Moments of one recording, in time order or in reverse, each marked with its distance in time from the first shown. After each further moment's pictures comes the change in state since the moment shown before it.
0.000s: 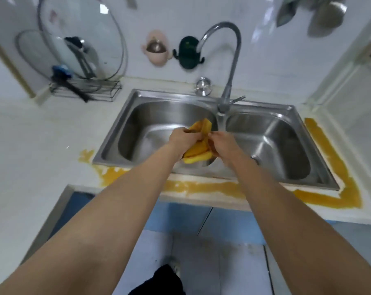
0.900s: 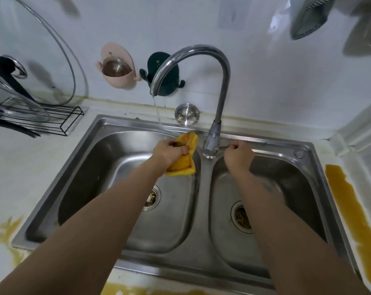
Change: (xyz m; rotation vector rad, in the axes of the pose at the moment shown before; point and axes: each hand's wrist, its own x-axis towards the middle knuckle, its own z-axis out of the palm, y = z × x) left_hand 0.202 0.090 0.066 0.133 0.098 -0.107; right_hand 0.254 -0.009 -0.100 -0.391 0.405 0.021
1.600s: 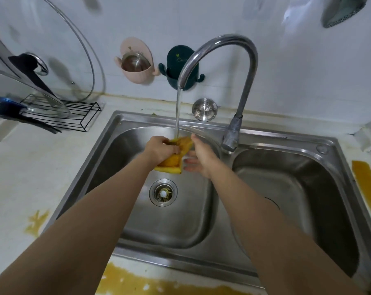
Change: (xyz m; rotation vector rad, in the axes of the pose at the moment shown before) left_hand 0.019 -0.033 -0.063 0.217 0.026 0.011; right_hand -0.055 -0.057 0.089 0.552 -0.754 0.373
